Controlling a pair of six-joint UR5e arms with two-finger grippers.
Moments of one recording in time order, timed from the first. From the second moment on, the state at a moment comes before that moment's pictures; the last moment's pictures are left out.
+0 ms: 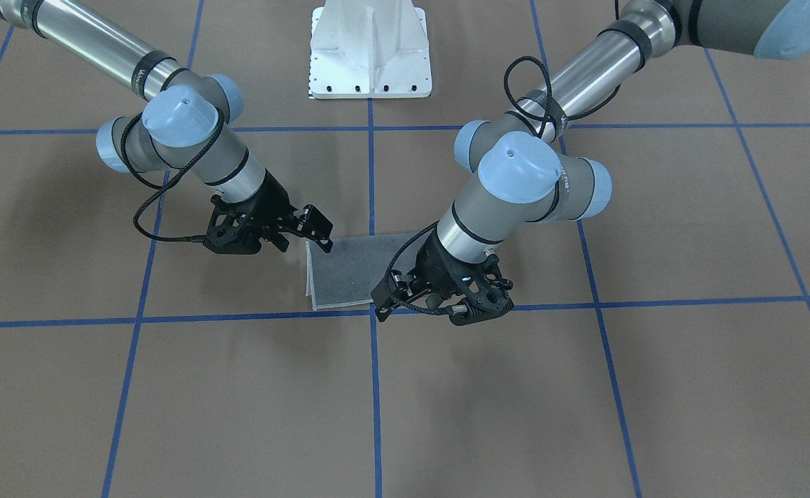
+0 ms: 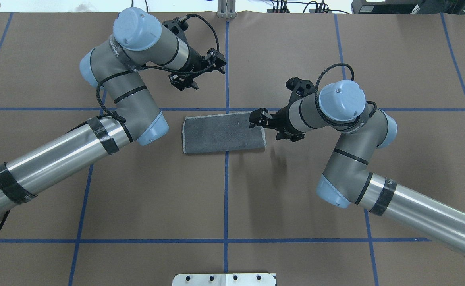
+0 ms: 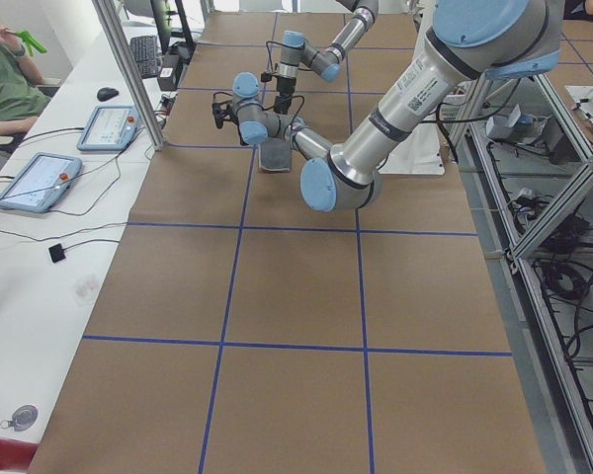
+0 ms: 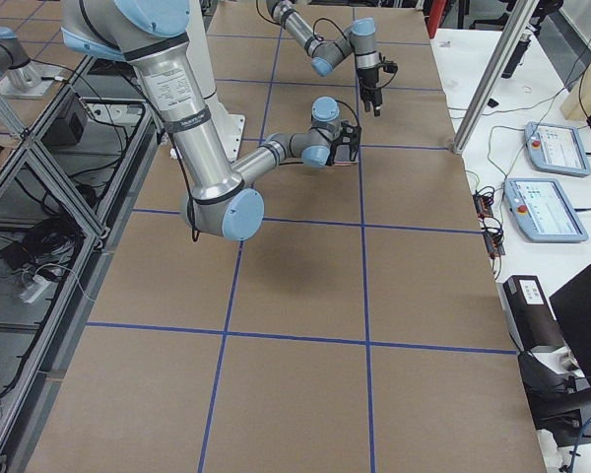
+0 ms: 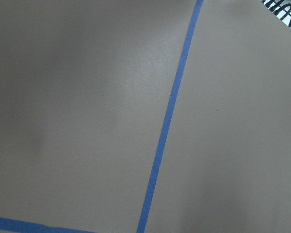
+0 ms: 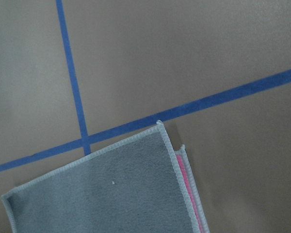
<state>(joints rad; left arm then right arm) -0.75 -2.44 -1.16 -2.30 -2.02 -1.57 0.61 -1.05 1.49 -0.86 1.95 1.58</state>
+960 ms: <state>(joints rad) -0.76 -2.44 -1.16 -2.30 -2.03 -1.56 0.58 -1.05 1.47 -0.93 1.95 1.59</state>
